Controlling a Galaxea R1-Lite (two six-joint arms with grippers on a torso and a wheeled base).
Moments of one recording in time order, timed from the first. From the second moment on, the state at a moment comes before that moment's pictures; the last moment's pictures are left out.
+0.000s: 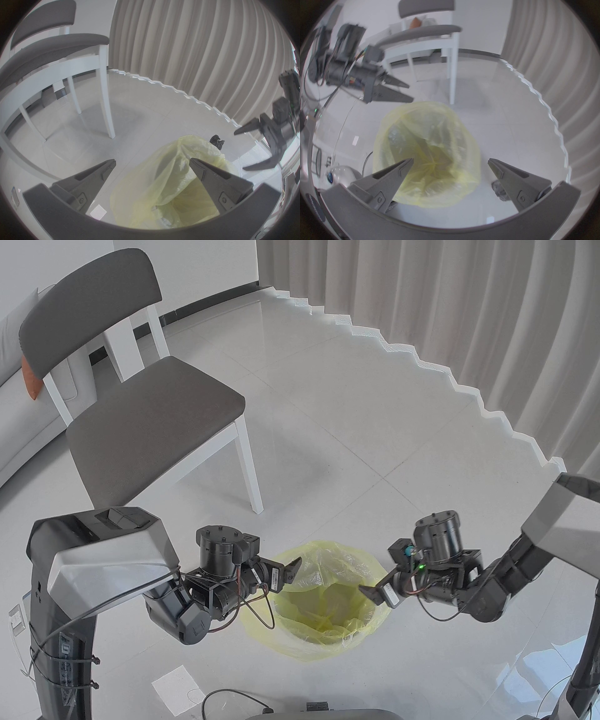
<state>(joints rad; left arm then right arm) -0.50 2.33 -0.86 -1.10 0.03 -0.04 0.52 2.14 -0.82 -0.70 -0.08 -0.23</state>
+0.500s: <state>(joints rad) -0.51 2.40 -1.16 -0.84 0.00 0.03 0.37 2.01 -0.72 -0.72 -0.10 -0.18</state>
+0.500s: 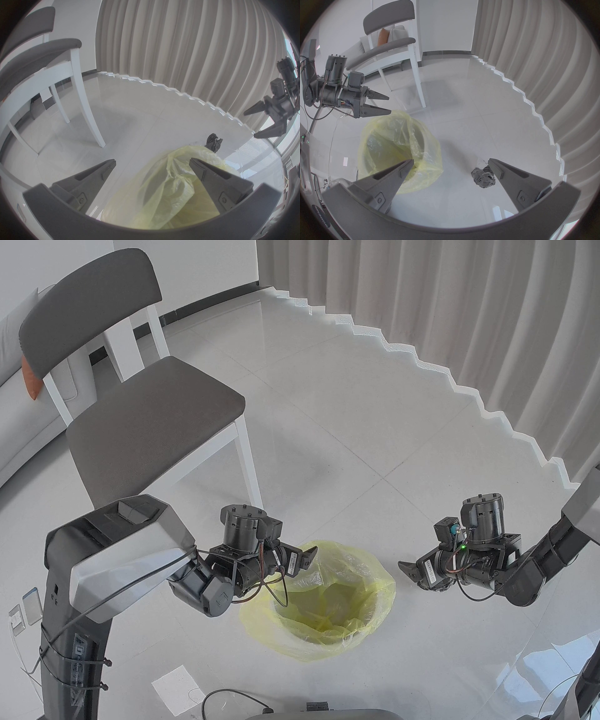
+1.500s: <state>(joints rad) -0.44 2.55 -1.46 -0.62 0.01 0.07 0.31 2.00 -0.71 -0.71 -0.09 -0.18</state>
